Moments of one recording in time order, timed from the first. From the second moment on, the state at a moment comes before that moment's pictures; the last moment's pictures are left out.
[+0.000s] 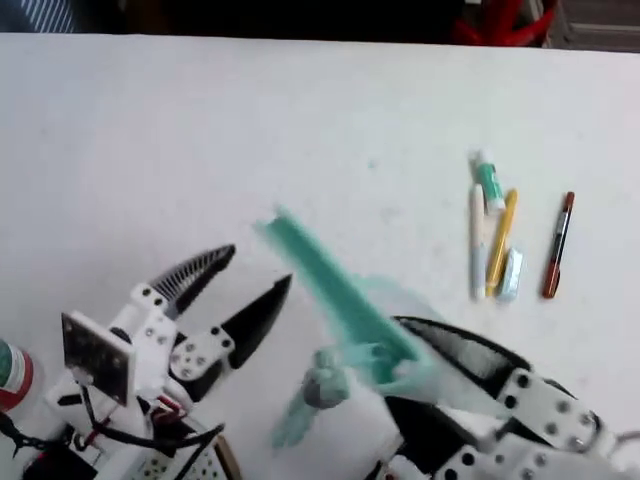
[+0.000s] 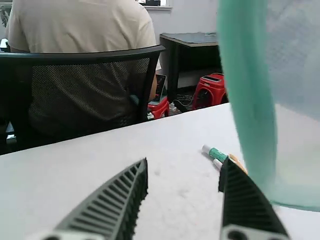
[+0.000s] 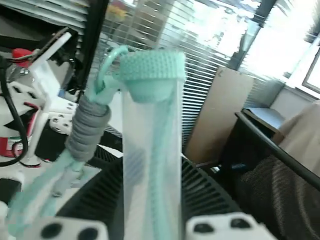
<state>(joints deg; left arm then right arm) 26.8 -102.5 56.7 62.1 2.3 -50.9 -78.5 2.7 86.0 24.0</state>
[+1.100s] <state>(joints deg) 27.3 -102.5 47.6 68.9 -1.6 -59.4 -58.9 -7.7 88.9 36.7</state>
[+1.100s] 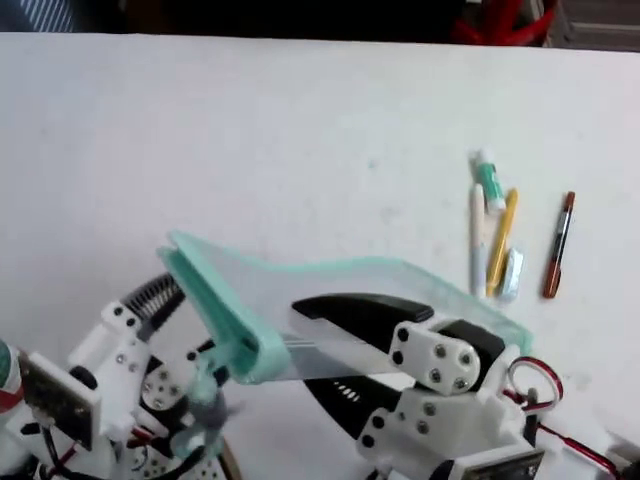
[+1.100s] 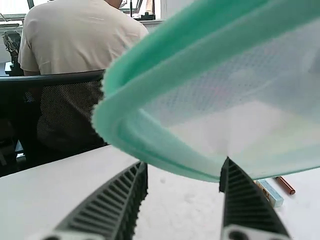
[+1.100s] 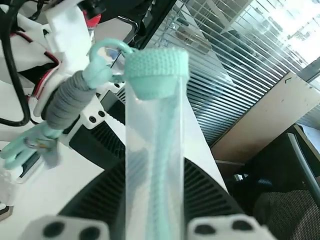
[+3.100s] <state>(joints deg) 29.3 -103.5 47.4 71.8 2.5 -58.7 -52.7 -16.2 98.2 39.0</state>
